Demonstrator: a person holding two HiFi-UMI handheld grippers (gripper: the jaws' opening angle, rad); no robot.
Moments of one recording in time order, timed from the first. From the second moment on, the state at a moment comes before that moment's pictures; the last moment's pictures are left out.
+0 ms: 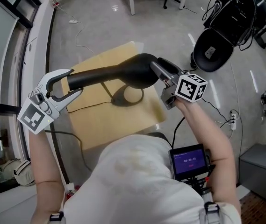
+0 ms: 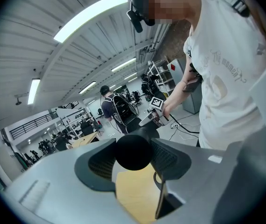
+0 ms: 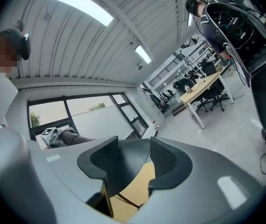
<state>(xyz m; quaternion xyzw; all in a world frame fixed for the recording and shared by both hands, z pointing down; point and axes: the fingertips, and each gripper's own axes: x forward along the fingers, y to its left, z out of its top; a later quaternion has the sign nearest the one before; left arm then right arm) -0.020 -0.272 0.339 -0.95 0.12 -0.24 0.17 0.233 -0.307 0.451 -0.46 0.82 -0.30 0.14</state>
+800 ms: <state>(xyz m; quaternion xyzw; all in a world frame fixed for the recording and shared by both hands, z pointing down) 0.016 -0.258 0.314 -0.92 0.03 -0.27 0.30 0.222 -0.305 0.489 -0.40 0.81 -0.38 0.19</state>
